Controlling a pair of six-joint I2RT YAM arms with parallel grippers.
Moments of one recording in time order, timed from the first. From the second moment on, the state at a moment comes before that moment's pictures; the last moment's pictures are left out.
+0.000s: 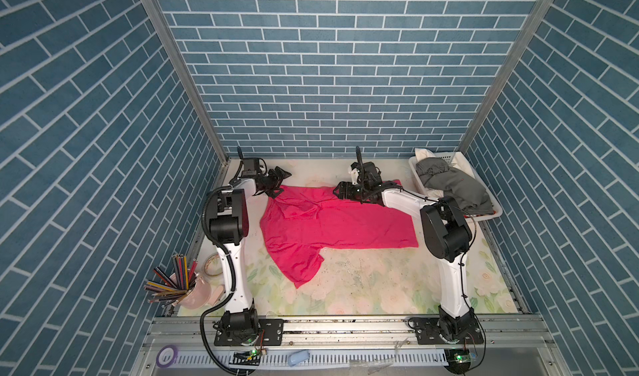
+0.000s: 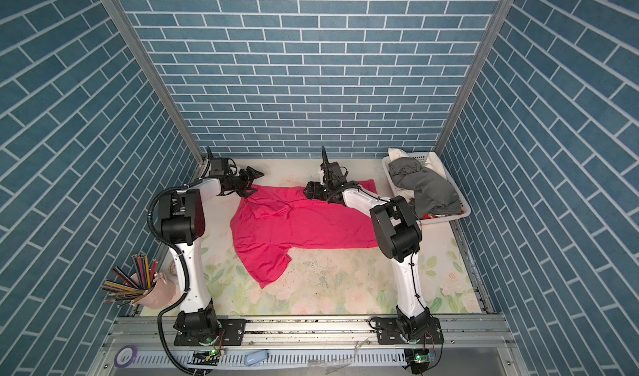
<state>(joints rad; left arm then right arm) 0.09 2.30 1.66 -0.19 0.68 -0.87 0.55 2.16 1.58 -0.17 -0.33 0.52</state>
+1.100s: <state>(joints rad) 0.09 1.67 1.15 -0.44 0.46 -0.59 0.52 2.15 1.55 -0.12 -0.46 0.47</state>
